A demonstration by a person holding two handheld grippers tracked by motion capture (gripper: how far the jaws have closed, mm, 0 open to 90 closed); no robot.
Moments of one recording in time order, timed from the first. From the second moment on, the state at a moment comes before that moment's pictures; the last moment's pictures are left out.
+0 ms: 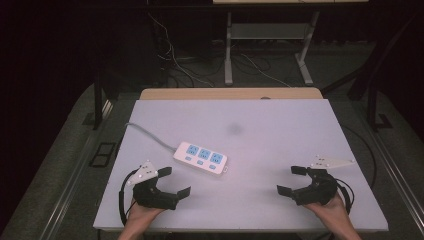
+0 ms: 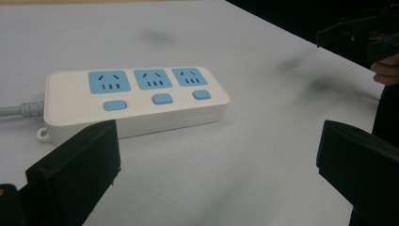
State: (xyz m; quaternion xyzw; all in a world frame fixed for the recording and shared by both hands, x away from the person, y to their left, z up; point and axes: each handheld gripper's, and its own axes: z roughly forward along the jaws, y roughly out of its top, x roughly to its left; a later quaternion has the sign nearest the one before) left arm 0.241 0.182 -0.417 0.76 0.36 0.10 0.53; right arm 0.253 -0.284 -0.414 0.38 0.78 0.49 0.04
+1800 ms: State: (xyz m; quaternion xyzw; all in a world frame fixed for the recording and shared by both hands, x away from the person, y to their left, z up) left arm 0.257 0.168 -0.396 0.81 0.32 0.07 0.48; right arm 0.251 -0.291 -0.417 0.39 0.78 0.49 0.03
